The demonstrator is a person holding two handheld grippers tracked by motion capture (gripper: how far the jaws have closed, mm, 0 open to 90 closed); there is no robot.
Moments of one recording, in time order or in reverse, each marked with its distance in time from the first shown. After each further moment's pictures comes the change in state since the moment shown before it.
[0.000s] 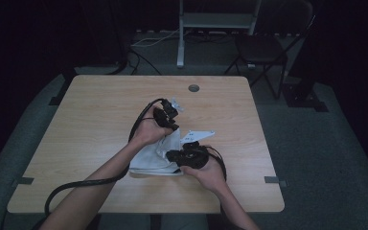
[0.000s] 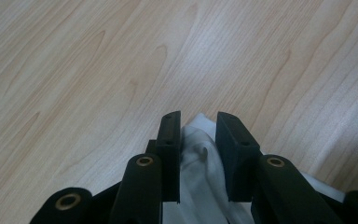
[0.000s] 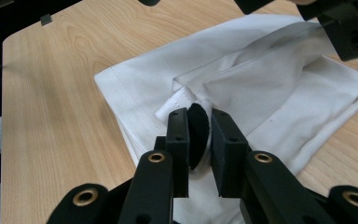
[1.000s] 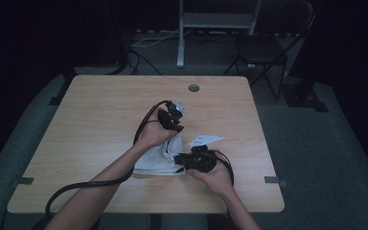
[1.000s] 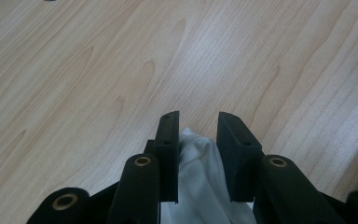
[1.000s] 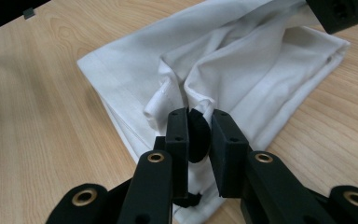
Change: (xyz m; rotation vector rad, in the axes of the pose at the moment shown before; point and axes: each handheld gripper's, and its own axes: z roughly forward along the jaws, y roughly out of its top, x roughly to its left) left arm -0.011 0.005 0.009 -0.042 0.005 0.007; right arm -0.008 -0.019 -0.014 0.015 -0.042 0.040
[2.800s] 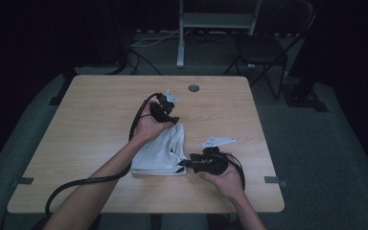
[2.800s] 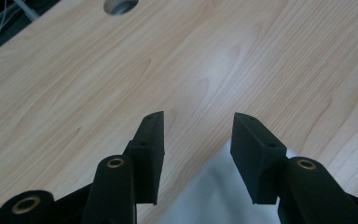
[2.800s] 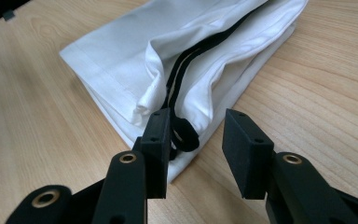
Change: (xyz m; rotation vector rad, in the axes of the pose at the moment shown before) left arm 0.028 -0.007 -0.006 -0.058 0.098 -0.103; right arm -0.009 -0.012 -0.026 0.007 -0.049 0.080
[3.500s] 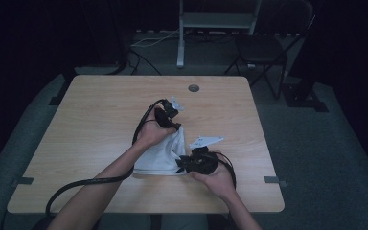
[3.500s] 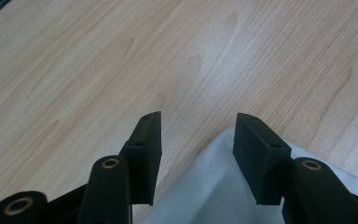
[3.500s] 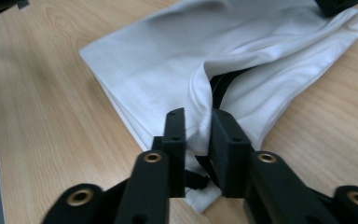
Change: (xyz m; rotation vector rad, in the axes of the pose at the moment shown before) left arm -0.013 -0.007 0.024 0.042 -0.002 0.050; right arm 0.017 0.010 0.019 0.040 0.026 -0.067
